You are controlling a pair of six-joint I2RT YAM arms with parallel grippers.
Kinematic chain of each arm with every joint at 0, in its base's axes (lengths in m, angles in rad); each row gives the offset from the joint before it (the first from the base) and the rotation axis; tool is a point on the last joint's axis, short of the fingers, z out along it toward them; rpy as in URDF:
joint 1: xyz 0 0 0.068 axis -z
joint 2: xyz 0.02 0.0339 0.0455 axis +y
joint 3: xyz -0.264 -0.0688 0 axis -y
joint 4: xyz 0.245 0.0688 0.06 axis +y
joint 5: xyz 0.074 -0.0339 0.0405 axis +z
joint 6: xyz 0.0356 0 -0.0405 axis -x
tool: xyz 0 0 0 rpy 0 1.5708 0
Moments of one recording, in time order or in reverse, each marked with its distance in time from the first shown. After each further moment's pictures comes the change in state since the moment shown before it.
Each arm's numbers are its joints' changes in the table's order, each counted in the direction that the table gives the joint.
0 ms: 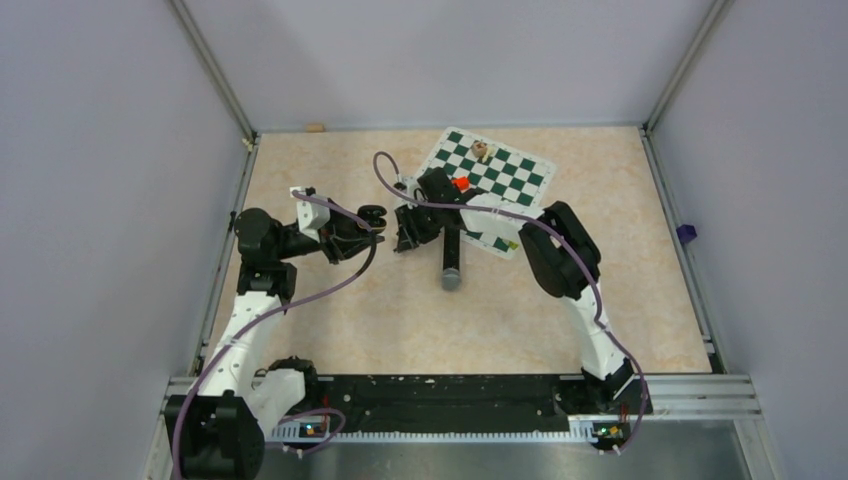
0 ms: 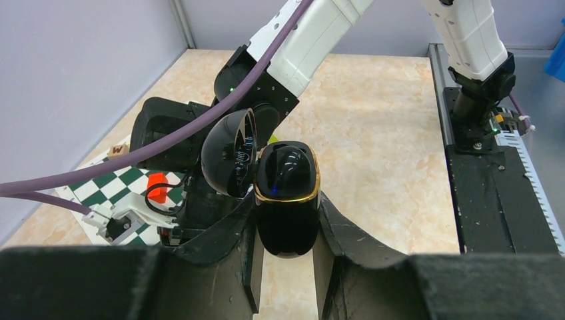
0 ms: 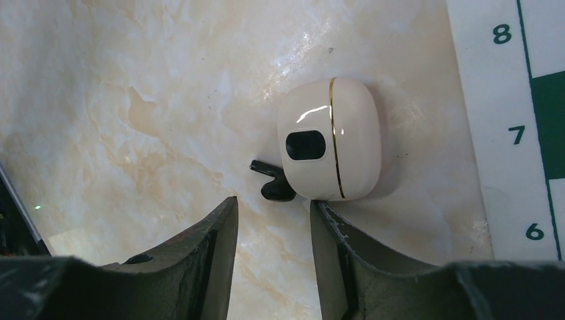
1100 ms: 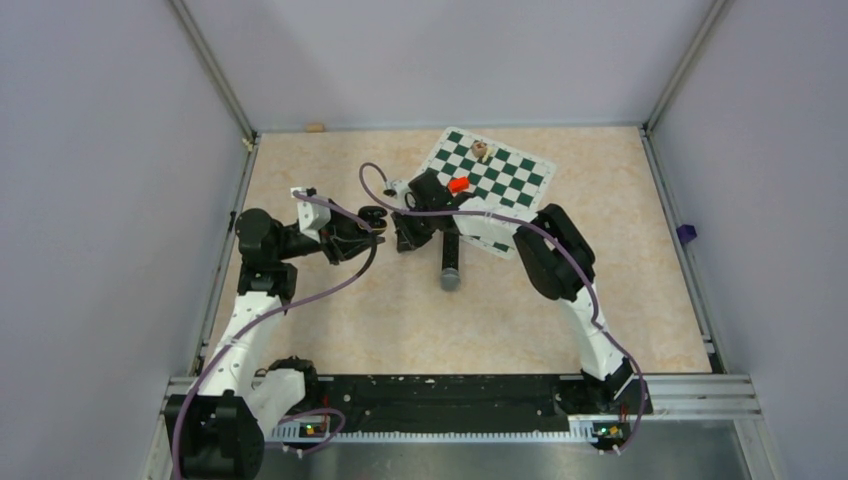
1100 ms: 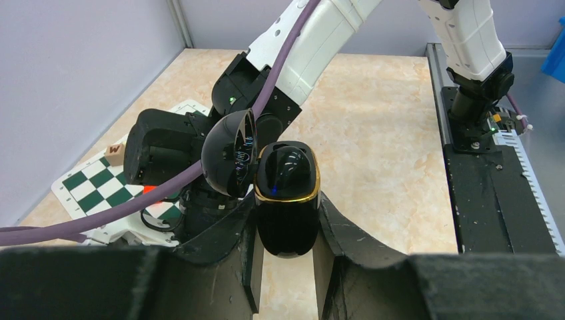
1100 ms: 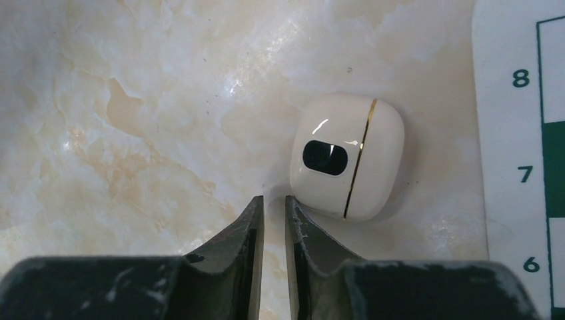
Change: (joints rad) left arm 0.004 0.000 -0.005 -0.001 -0.001 0.001; right arm -0.042 0.017 0.026 -0.003 -0.082 0.117
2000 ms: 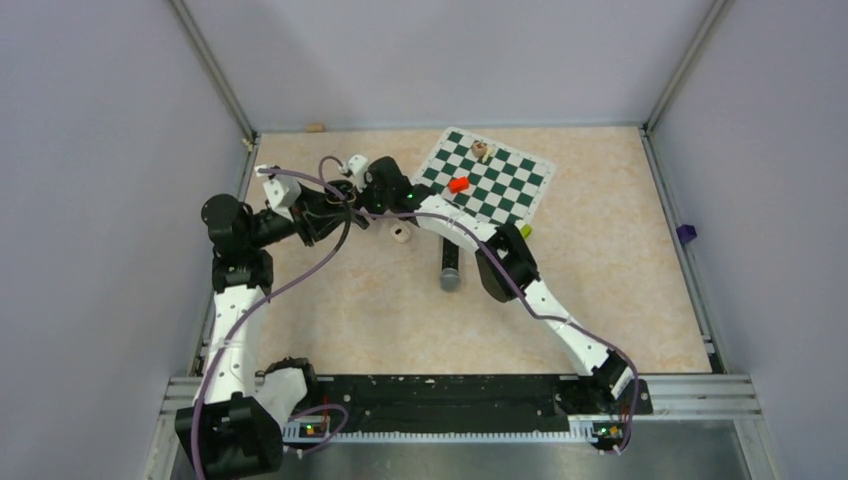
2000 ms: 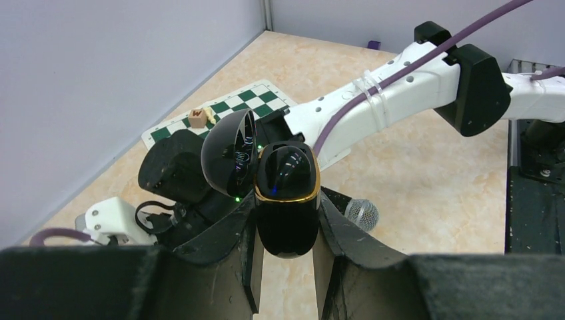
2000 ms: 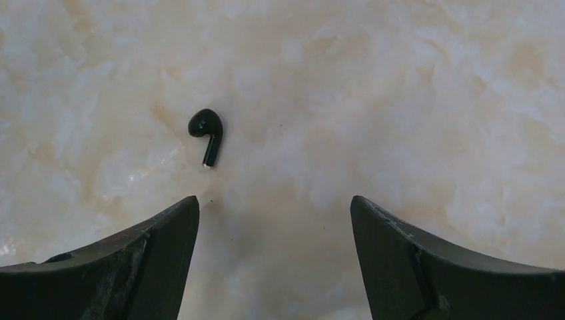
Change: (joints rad) left arm -0.206 0.000 0.142 0.217 0.034 -0.051; right arm -0.047 0.521 0.855 0.038 -0.139 0.161
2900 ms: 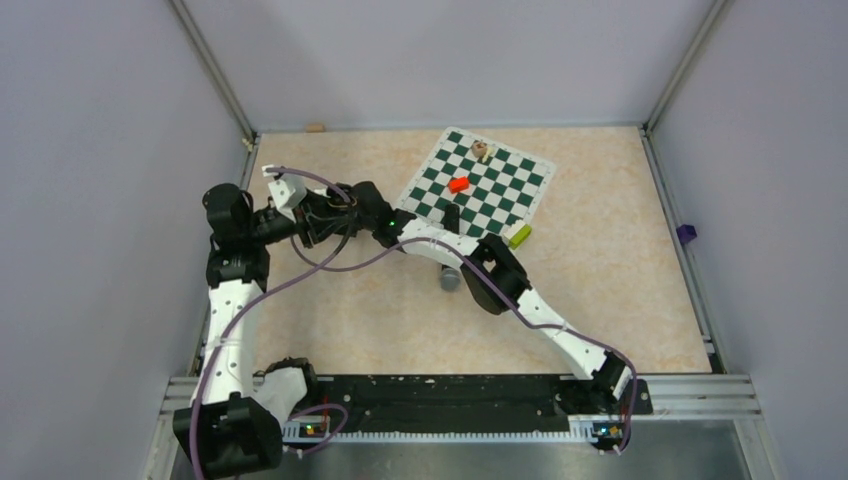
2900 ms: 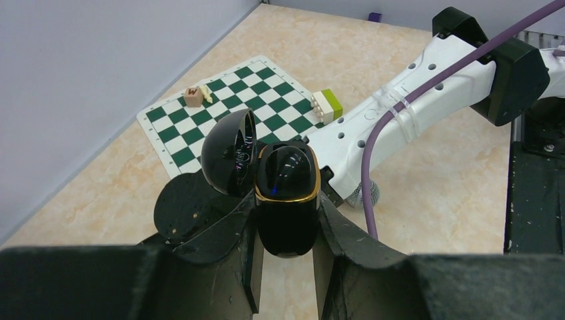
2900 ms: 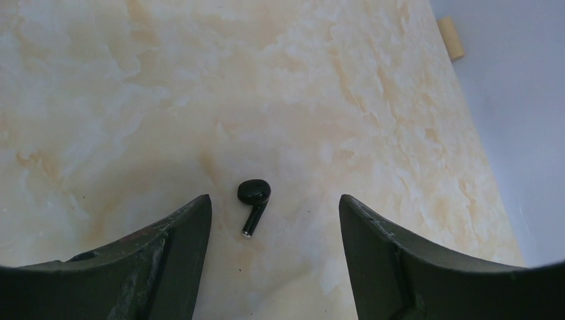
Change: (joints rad) left arm -0.008 0.016 0.087 0.314 -0.011 -0.248; right arm -0.130 0.006 -0.122 -0.331 -0.180 0.533
